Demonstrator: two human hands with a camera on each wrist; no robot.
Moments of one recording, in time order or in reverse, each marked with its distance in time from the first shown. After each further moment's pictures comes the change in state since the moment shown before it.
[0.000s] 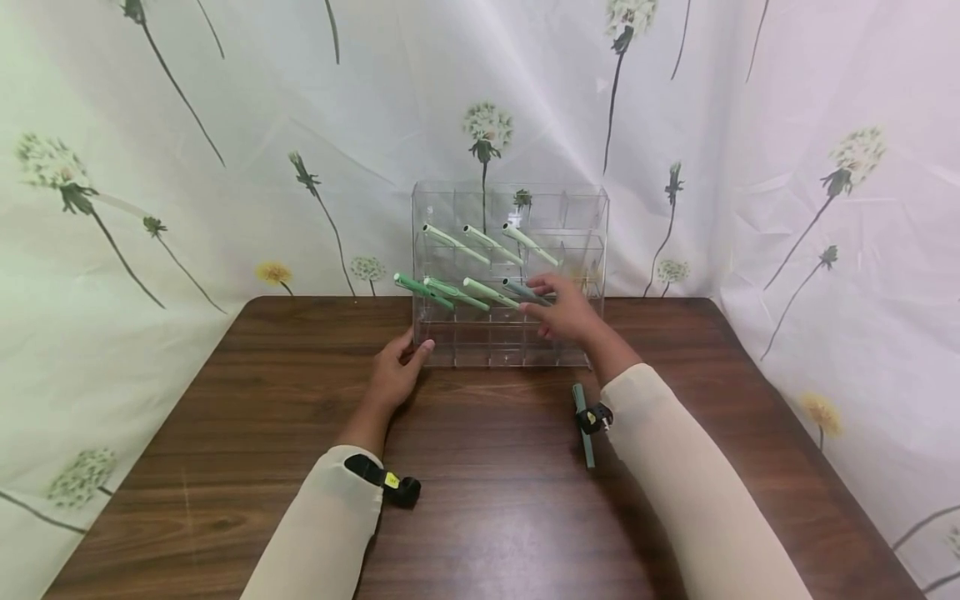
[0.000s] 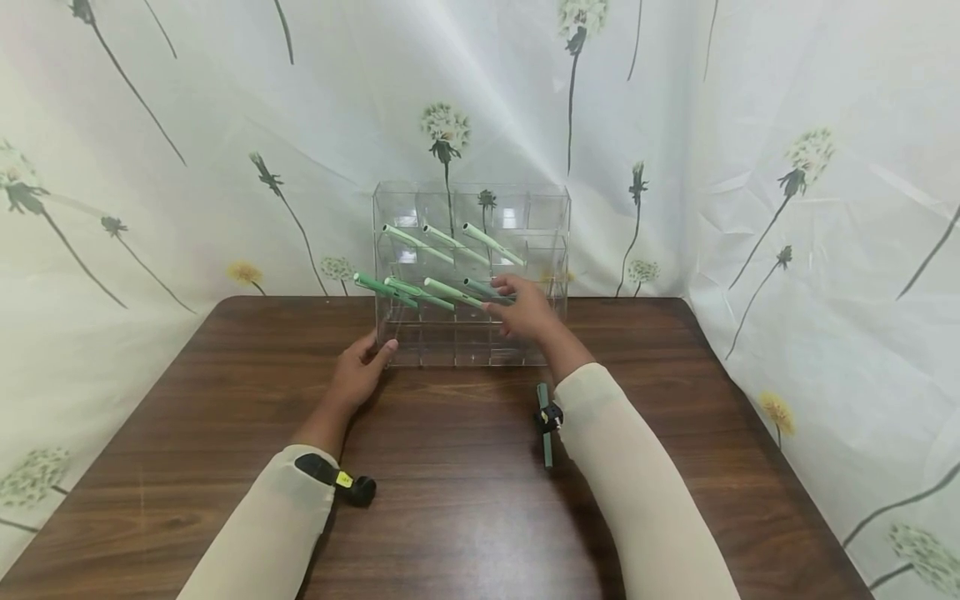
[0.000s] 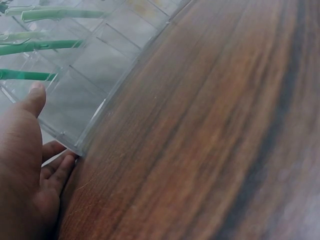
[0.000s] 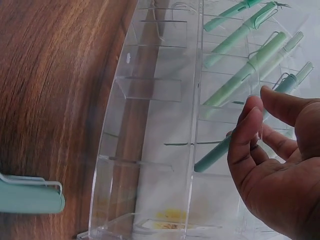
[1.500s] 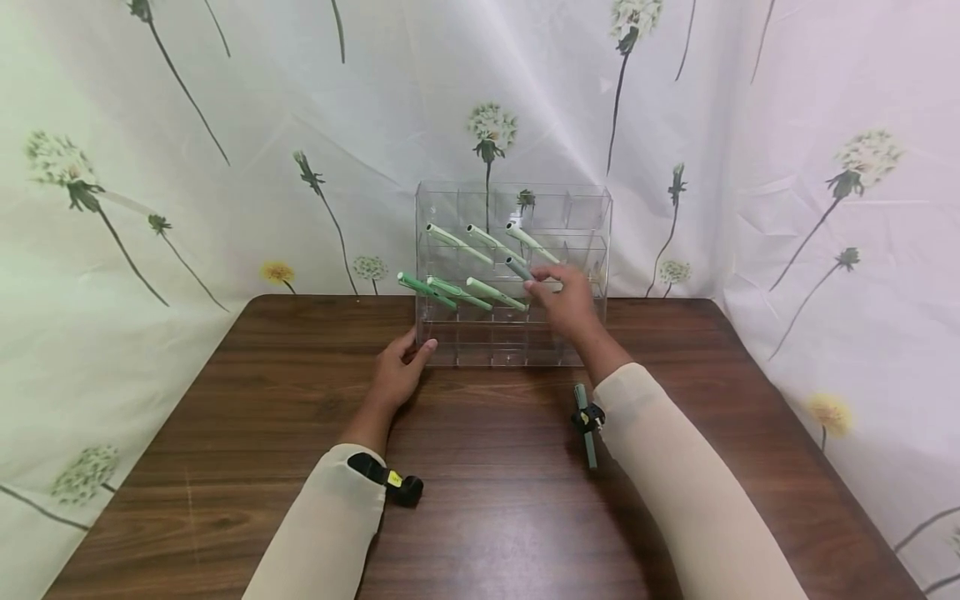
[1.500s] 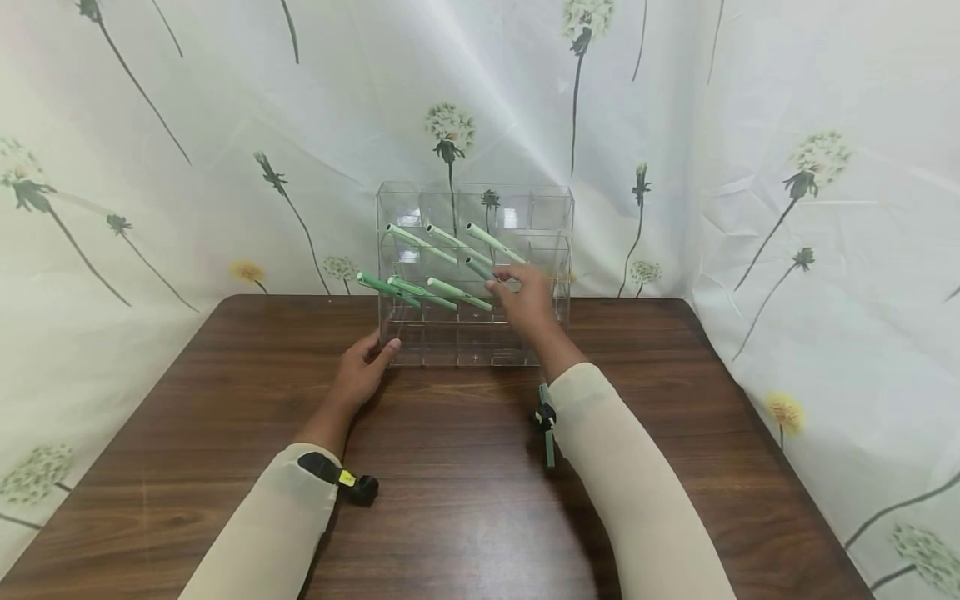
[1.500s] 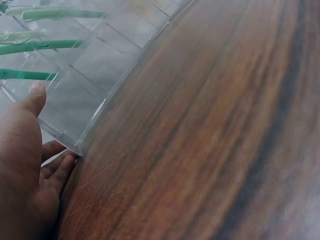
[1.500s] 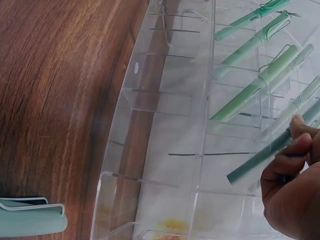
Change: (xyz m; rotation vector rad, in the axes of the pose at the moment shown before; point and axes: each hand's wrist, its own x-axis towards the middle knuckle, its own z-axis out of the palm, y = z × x) left_hand -0.004 0.003 0.000 -0.009 -0.005 0.005; right_hand 0.004 -0.007 0.013 0.031 0.309 -0.133
